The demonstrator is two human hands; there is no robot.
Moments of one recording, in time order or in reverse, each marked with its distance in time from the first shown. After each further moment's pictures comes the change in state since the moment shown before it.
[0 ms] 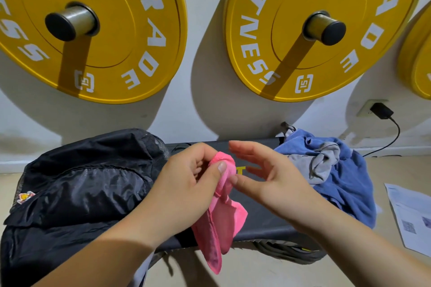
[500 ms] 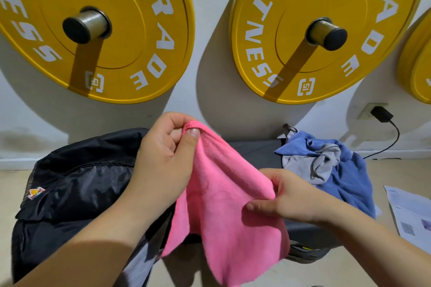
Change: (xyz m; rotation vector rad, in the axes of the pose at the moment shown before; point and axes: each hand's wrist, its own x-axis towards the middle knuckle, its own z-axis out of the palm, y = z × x) left_hand 0.008 0.010 -0.029 -0.163 0.283 0.097; right_hand -0.003 0.026 -0.028 -0.222 -0.344 0.074
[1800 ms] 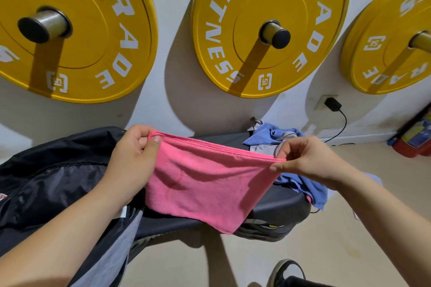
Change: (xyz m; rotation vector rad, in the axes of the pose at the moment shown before) left_hand -0.001 -0.048 -0.004 0.221 0.004 -0.175; right_hand -0.063 0.048 -0.084 0.011 0.386 0.108
